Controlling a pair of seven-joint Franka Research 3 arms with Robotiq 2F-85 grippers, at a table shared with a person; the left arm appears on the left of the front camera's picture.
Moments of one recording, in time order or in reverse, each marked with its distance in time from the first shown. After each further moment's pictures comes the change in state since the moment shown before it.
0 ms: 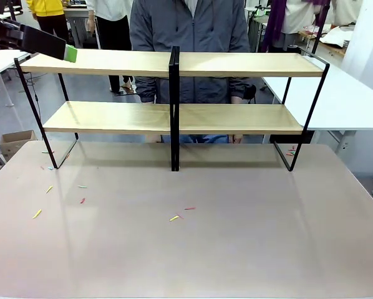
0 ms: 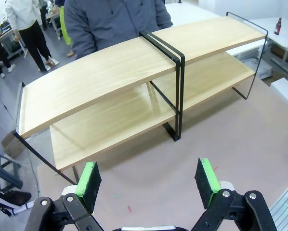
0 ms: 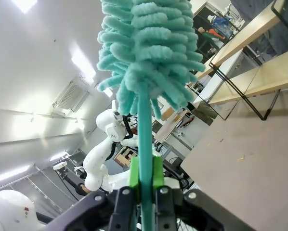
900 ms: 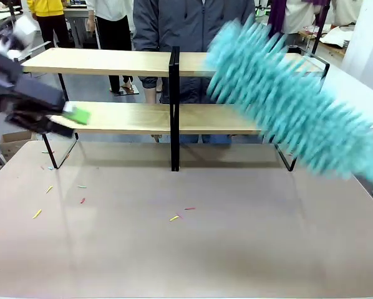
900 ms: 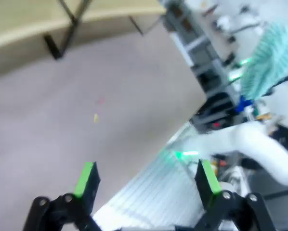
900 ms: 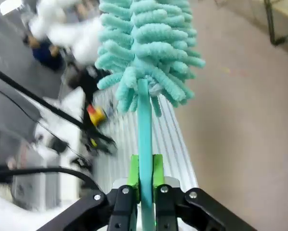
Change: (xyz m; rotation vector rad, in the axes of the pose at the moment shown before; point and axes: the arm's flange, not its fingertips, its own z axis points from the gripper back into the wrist) left arm -0.091 0.049 -0.062 -0.682 0.355 0.503; right arm -0.010 -0.023 -0.178 -0.146 0.910 0.370
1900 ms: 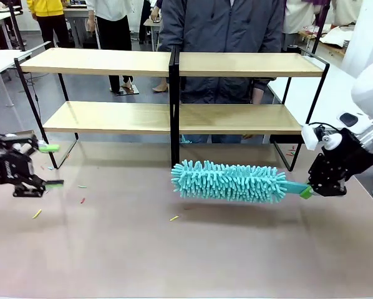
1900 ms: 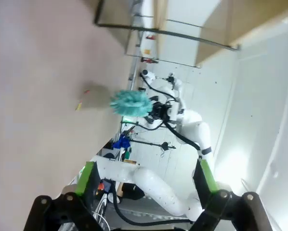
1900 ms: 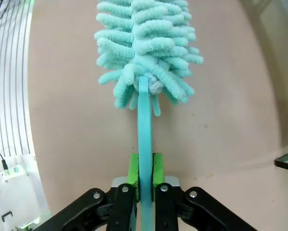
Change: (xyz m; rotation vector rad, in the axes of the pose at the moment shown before) left arm -0.071 0.235 -0.022 -0.460 -0.121 0.805; right arm 0.018 -0.162 -0.092 -0.368 0.441 0.343
